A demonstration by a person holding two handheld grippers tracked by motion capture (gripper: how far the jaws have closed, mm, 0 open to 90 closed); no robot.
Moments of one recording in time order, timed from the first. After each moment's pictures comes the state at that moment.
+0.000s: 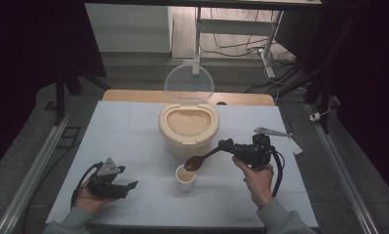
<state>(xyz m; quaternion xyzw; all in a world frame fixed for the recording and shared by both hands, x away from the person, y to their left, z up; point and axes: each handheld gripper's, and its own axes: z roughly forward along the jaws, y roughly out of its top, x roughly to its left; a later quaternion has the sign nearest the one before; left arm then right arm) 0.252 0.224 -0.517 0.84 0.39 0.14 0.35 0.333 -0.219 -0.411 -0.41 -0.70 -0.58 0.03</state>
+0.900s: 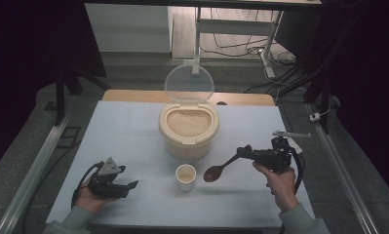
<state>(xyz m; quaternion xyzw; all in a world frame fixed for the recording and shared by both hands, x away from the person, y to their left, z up) 0.253 0.223 -0.517 0.84 0.39 0.15 0.35 0.333 -0.271 -0.413 -0.42 -0.73 -0.53 0.06</state>
